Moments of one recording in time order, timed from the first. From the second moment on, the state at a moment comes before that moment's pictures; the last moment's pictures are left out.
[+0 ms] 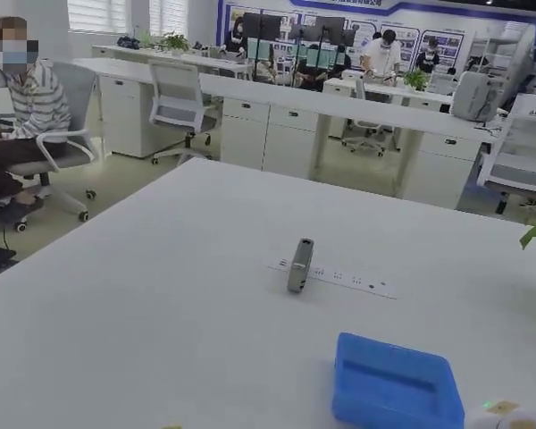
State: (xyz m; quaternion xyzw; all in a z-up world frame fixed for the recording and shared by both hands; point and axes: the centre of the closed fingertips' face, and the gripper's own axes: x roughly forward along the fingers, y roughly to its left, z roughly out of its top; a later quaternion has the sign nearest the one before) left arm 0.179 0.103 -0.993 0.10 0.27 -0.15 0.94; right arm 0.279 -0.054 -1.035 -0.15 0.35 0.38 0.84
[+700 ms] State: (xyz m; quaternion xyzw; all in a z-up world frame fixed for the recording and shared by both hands) left arm 0.179 0.104 -0.992 0.10 0.27 -0.15 0.95; right arm 0.286 -0.055 -1.019 -0.14 0.35 0.38 0.85
